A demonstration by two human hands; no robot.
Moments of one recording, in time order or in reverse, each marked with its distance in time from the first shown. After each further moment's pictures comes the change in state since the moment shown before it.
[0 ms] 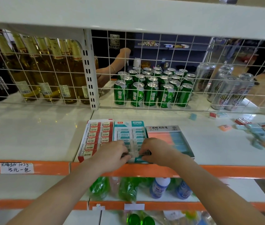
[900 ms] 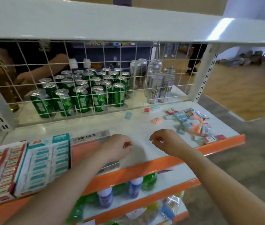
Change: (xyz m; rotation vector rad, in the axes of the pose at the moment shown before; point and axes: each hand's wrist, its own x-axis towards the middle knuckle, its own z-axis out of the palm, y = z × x) left_hand 0.152 0.185 0.018 -0.228 -0.064 0.157; right_hand -0.158 0.189 -0.049 0.194 0.289 0.495
